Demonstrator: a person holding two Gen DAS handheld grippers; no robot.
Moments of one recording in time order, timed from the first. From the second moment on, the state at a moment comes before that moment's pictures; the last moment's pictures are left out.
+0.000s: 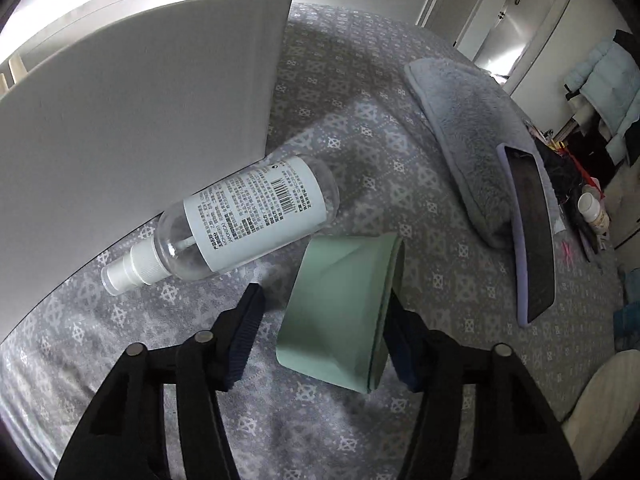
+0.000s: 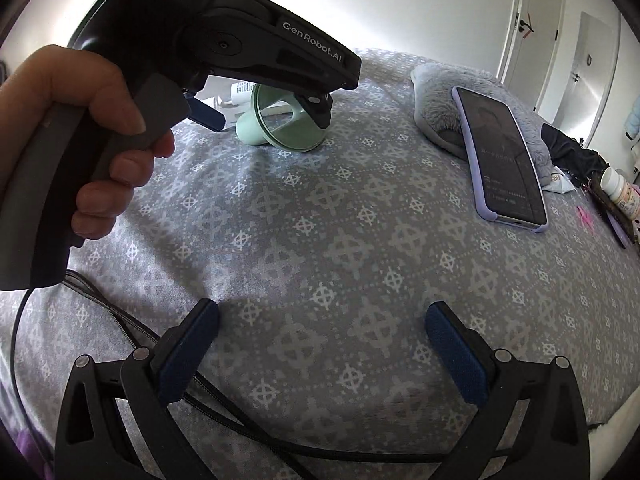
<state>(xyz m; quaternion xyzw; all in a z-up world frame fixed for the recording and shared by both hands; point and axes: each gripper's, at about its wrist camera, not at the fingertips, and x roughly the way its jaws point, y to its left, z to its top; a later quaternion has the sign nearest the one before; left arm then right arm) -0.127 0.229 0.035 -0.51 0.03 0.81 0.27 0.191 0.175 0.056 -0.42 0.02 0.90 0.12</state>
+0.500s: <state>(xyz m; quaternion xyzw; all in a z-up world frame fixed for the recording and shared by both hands) -0.096 0.156 0.153 -0.37 0.00 0.89 0.28 0.191 0.173 0.057 -0.42 0.01 0.90 0.12</state>
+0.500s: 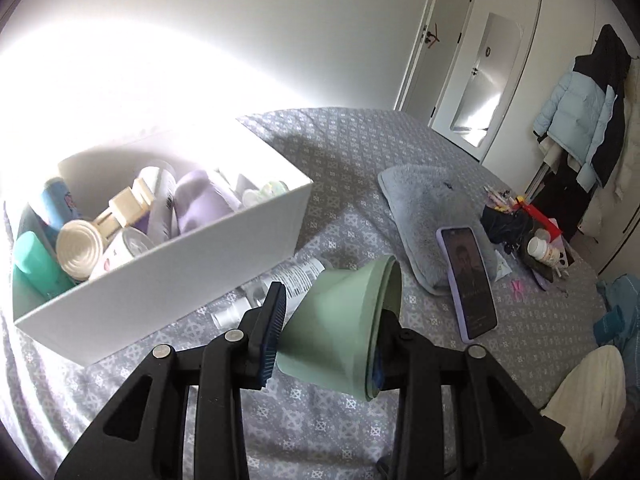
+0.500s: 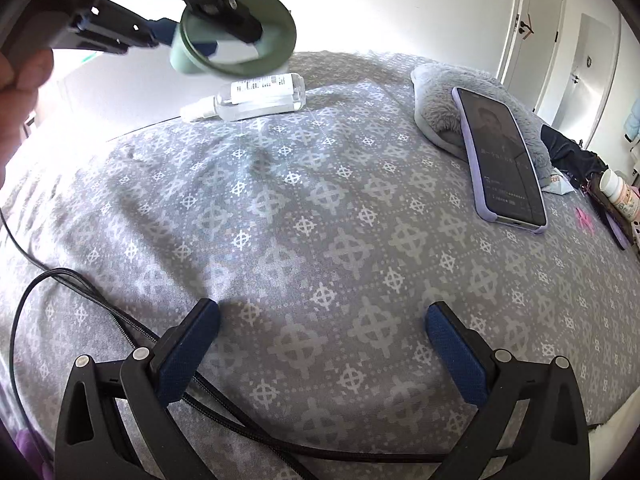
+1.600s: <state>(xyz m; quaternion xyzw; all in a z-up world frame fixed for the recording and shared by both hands) -0.103 0.043 0.126 -0.33 -0.03 0.94 0.04 0.193 0.177 0.058 -0.42 0.01 0.90 0.12</state>
